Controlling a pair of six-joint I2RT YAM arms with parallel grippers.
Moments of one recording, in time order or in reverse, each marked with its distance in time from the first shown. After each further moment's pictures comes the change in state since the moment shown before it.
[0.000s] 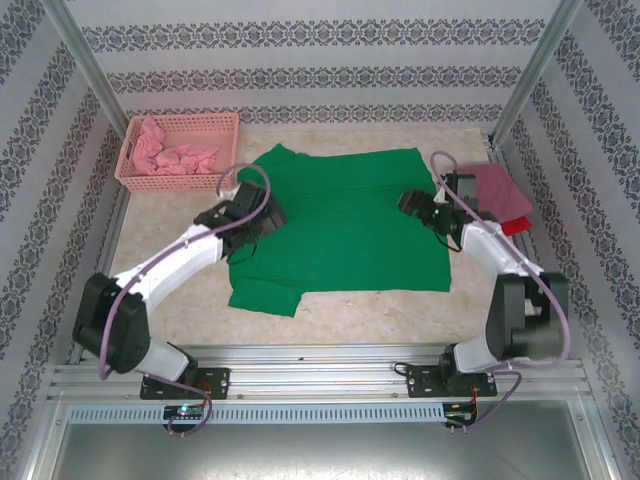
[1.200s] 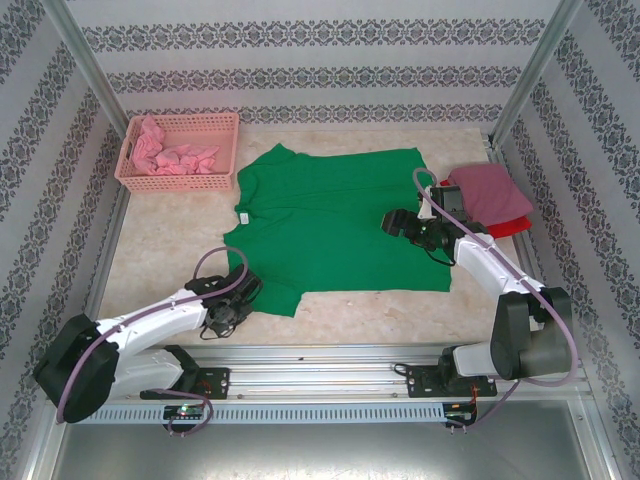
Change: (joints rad) left arm -0.162 -0.288 -0.538 -0.156 0.069 -0.383; right arm 0.086 -0.057 -0.056 -0.080 -0.064 -0.051
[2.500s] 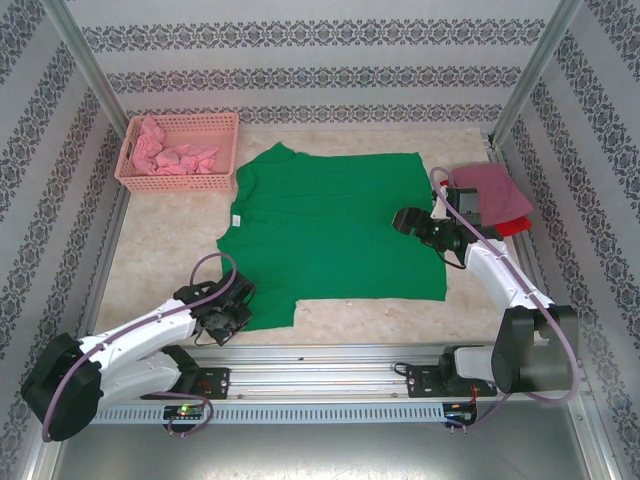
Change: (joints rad) left arm -0.006 -0.122 -0.042 -0.013 0.145 -0.072; right arm -0.081 -0.078 -0.017 -0.029 -0.042 -0.003
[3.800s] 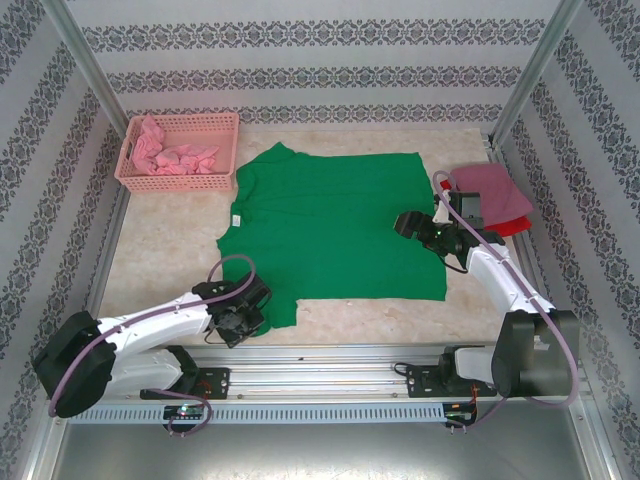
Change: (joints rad) left arm -0.127 0.137 0.051 0.025 0.051 -0.018; right arm -0.020 -0.024 -0.034 -0.002 -0.021 0.000
